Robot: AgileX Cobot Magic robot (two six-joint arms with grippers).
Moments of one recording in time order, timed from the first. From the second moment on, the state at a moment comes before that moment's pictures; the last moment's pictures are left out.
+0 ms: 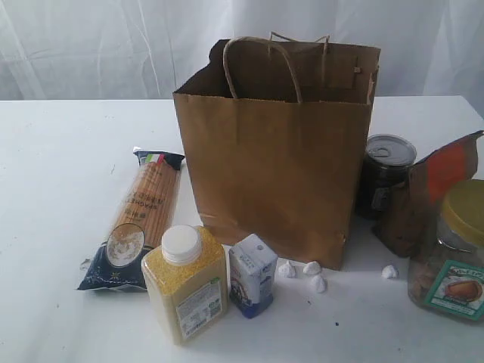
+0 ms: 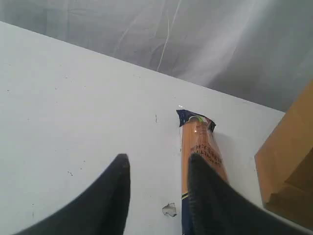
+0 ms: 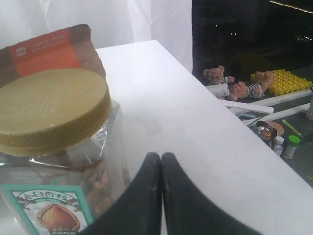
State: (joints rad) left arm -0.12 0.00 0.02 -0.07 0.17 -0.32; right arm -0.24 0.01 0.00 -0.17 0.33 0.18
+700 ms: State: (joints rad) left arm -0.13 0.47 -0.68 -0.62 1.02 0.41; right arm -0.24 0.01 0.00 -0.17 0.33 0.18
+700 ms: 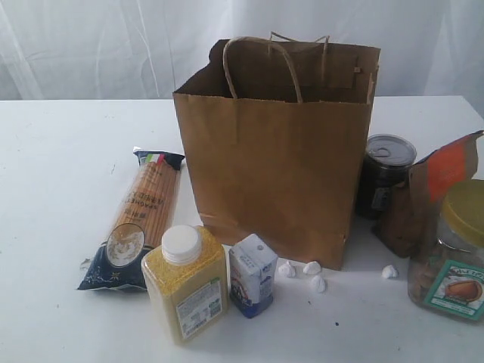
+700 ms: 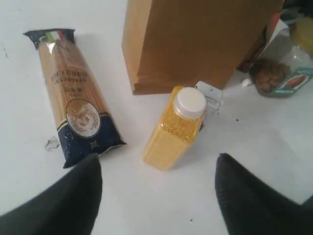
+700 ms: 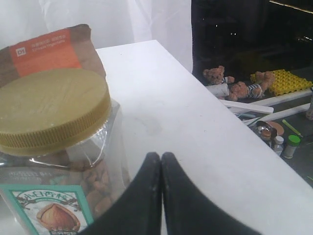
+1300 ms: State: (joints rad) left arm -0.44 1.14 -0.75 -0.72 0.85 0.90; right arm -0.24 0.01 0.00 -0.17 0.33 0.18
